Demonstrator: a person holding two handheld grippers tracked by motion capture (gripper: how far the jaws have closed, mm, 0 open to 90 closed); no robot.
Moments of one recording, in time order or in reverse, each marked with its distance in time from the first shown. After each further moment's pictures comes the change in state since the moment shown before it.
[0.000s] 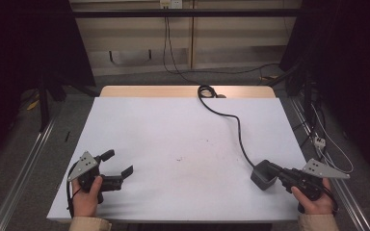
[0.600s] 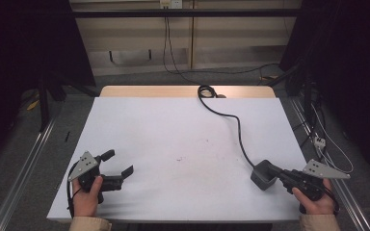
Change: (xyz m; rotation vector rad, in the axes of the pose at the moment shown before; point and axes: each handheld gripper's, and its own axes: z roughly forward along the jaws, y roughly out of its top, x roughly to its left) left arm 0.000 0.000 0.001 0.004 0.000 0.001; right arm -0.002 -0.002 -0.002 0.015 0.017 -0.007
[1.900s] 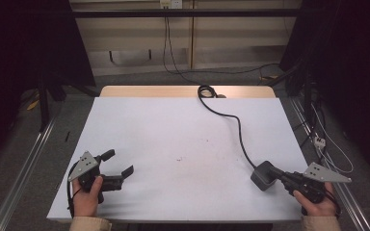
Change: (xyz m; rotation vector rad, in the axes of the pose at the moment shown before) left arm -0.001 0.000 0.000 -0.007 -0.001 -0.002; right arm 0.001 -0.006 -0.004 0.004 -0.017 -0.032
